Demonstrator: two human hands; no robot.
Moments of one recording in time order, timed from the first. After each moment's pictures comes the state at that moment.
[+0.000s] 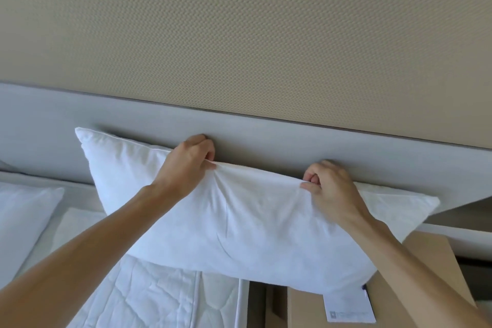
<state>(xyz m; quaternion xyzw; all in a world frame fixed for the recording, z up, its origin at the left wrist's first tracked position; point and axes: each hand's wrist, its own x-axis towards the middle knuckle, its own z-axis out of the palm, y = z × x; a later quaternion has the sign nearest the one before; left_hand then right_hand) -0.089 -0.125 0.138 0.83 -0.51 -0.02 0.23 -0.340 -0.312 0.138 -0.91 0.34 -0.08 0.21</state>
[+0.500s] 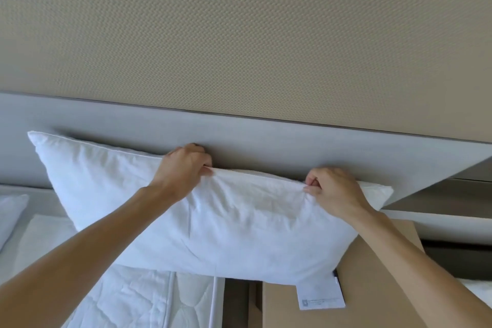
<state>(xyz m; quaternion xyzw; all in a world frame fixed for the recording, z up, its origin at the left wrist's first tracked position) -0.139 -0.167 0.134 0.82 -0.55 -0.05 0.13 -0.405 -0.357 0.148 -0.92 0.37 0.02 0.15</state>
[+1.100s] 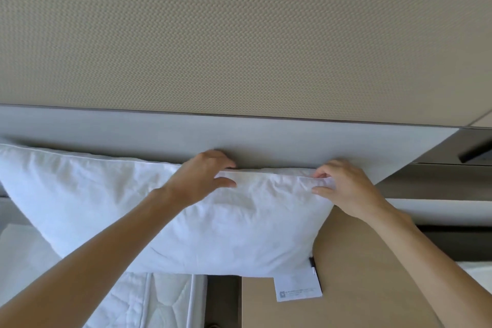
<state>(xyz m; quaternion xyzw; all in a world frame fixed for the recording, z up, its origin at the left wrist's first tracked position) -0.223 -0.232 0.142 0.75 -0.62 -0.16 0.18 -0.495 -0.411 0.152 -0.92 0.35 0.01 0.19</state>
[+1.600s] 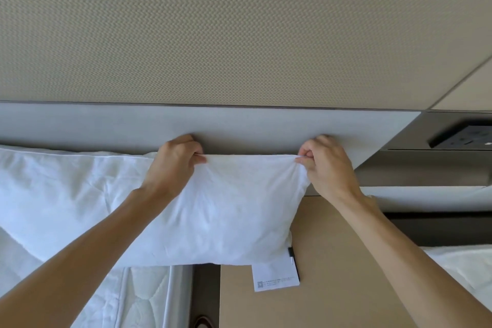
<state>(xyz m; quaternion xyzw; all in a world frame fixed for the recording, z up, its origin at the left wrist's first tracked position) -0.258 -0.254 0.139 0.80 -0.54 -0.01 0.26 -0.512 -0.431 0.148 -0.91 0.37 -0.15 0.14</state>
